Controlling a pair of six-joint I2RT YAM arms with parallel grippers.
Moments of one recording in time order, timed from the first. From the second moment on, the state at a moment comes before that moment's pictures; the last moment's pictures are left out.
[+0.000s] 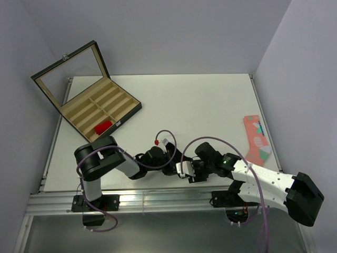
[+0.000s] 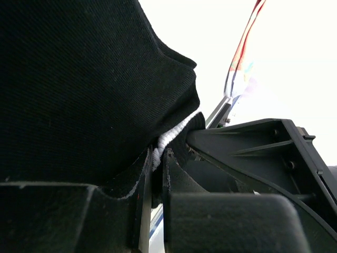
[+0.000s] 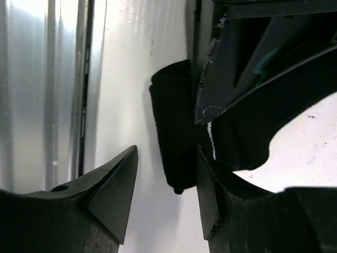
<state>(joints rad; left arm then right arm) -1.06 1.84 0.52 0.83 0.21 -1.40 0.84 0.95 0.41 -0.49 -0.39 -0.82</state>
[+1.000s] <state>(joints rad) -1.05 1.65 0.48 0.60 0.13 -1.33 0.88 1.12 0.44 -0.35 -0.34 -0.84</state>
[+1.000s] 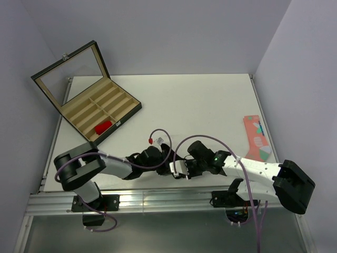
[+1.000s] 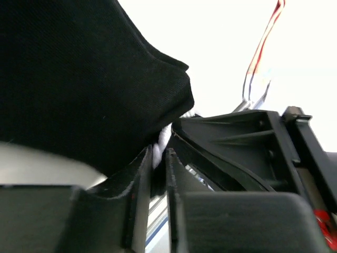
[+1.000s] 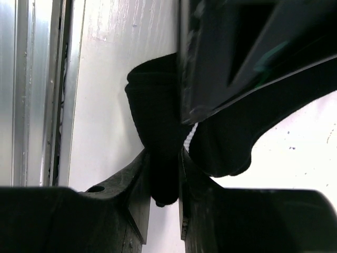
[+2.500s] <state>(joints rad) -0.98 1.72 0.76 0.18 -0.07 -1.19 0.87 1.39 0.71 -0.64 -0.43 -0.79</state>
